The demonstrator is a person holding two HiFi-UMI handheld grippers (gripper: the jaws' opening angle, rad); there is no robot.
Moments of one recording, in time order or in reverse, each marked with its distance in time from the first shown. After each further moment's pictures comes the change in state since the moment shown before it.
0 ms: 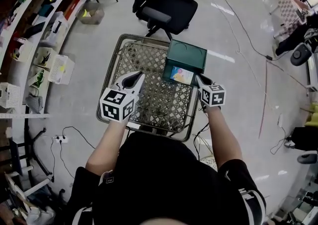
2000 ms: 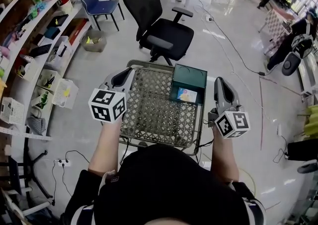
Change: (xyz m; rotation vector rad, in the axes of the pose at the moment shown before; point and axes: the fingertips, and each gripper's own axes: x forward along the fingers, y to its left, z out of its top) left arm -0.087 0.068 0.124 0.096 -0.246 0.059; right arm -0.207 0.126 0.222 -0.055 -0.745 -0.088
